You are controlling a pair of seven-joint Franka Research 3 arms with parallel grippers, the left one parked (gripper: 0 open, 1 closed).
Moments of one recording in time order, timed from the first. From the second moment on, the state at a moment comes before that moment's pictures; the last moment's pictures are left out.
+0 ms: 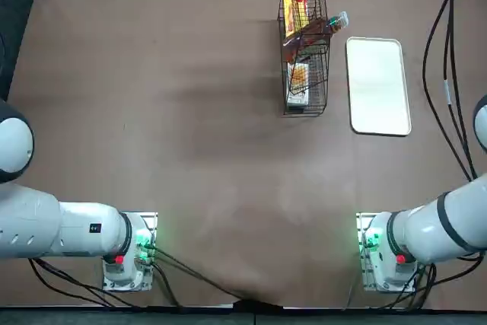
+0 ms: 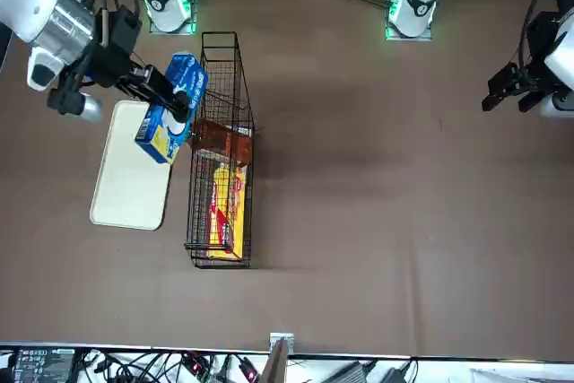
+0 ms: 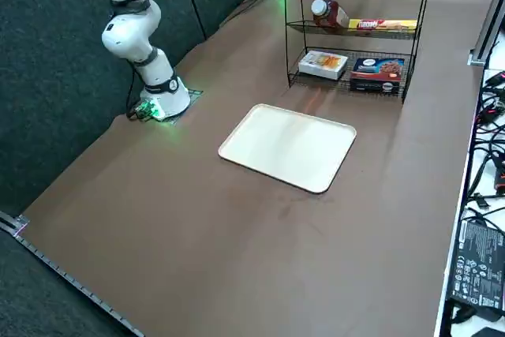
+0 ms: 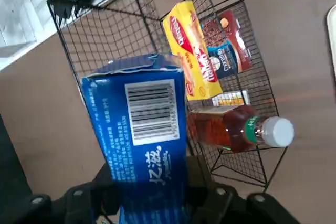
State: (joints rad) arm 0.25 0.15 0.04 -1.37 0.42 1.71 0.59
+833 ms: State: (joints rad) arm 0.31 0.18 0.04 -1.37 0.42 1.72 0.46
